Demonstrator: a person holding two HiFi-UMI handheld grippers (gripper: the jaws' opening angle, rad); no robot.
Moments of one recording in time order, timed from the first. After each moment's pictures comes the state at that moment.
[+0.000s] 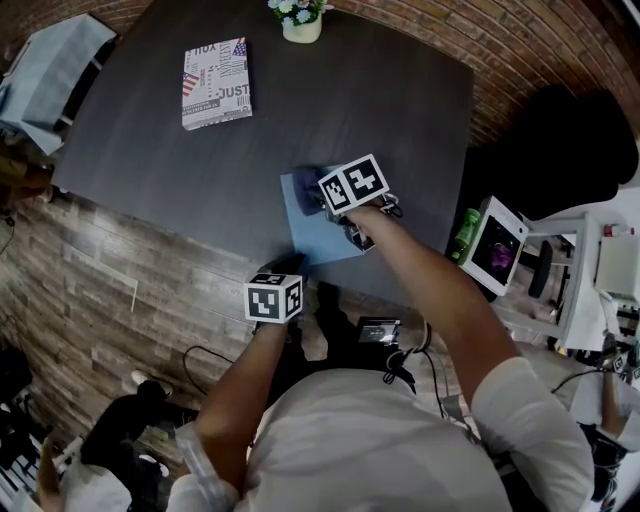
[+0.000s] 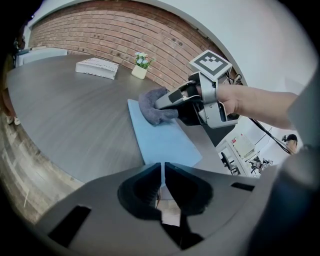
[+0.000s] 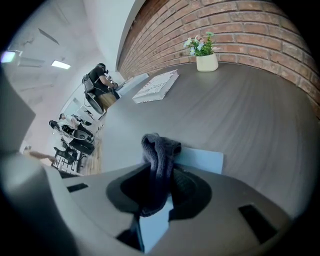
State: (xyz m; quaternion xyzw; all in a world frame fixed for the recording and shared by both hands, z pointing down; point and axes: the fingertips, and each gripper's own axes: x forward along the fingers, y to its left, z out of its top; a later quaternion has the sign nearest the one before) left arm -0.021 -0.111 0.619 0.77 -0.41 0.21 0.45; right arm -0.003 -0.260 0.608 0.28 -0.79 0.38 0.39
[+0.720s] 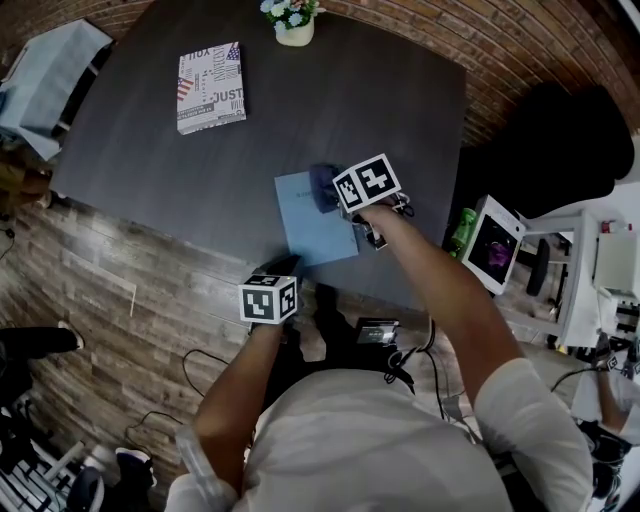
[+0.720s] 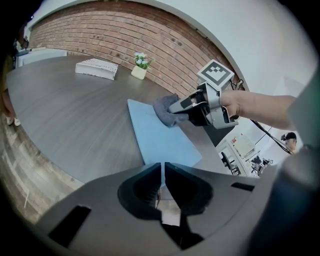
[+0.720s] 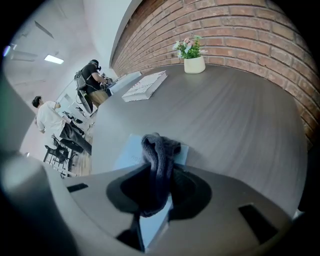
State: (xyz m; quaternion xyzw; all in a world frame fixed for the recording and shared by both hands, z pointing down) left arm -0.021 -0.110 0.620 0.77 -0.41 0.21 0.45; right arm 0.047 -0.267 0.608 0.32 -0.77 0.36 0.42
